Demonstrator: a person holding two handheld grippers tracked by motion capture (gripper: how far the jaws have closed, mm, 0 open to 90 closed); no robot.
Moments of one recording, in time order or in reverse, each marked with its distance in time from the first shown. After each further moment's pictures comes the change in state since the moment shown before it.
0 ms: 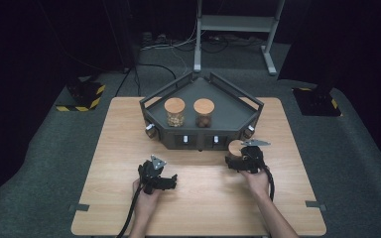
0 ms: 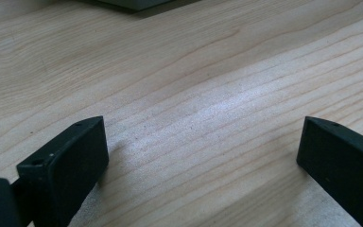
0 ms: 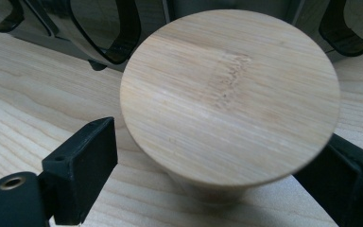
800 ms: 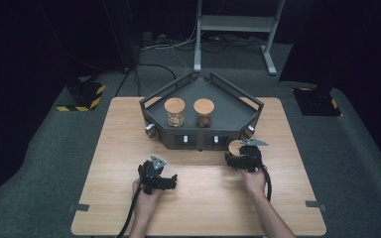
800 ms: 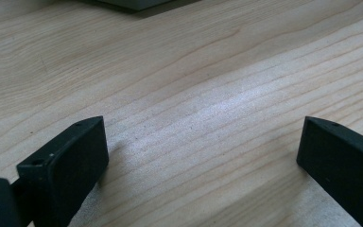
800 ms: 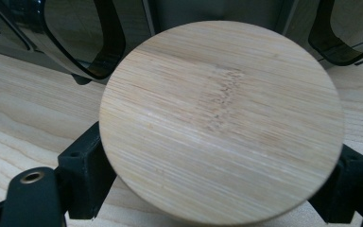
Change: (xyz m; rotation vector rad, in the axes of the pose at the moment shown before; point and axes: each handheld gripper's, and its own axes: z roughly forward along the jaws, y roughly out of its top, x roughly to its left) left arm 0.000 0.000 0.000 0.000 0.000 0.000; right arm 0.002 0.000 0.009 -0.041 -0.053 0.023
